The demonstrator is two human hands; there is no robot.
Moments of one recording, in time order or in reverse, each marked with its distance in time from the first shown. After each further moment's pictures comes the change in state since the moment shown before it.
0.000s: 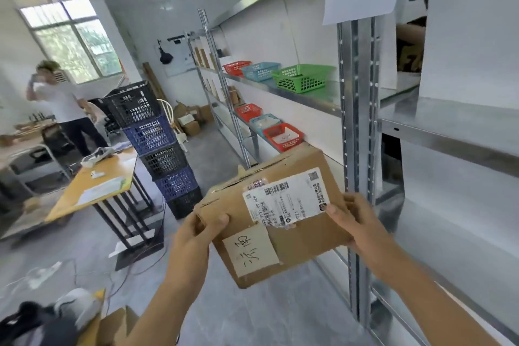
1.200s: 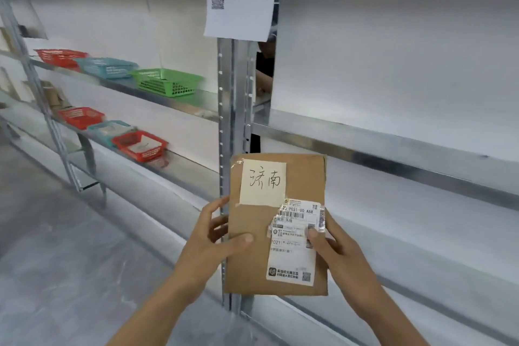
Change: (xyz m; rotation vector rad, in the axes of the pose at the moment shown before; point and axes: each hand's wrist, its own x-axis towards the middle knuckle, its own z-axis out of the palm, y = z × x) left_hand -0.004 -0.037 0.089 -0.095 -0.826 -0.103; right_hand -0.159 -0.021 0.015 -0.332 0.619 0.032
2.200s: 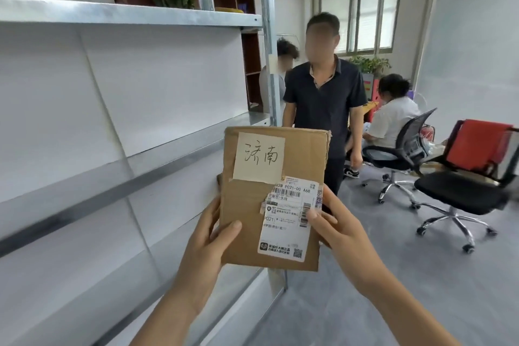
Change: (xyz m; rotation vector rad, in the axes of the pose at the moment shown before) left_hand -0.358 -0.003 0.799 -0.077 -1.300 -0.010; right_hand -0.613 0.072 -0.578 0.016 1.286 -0.132
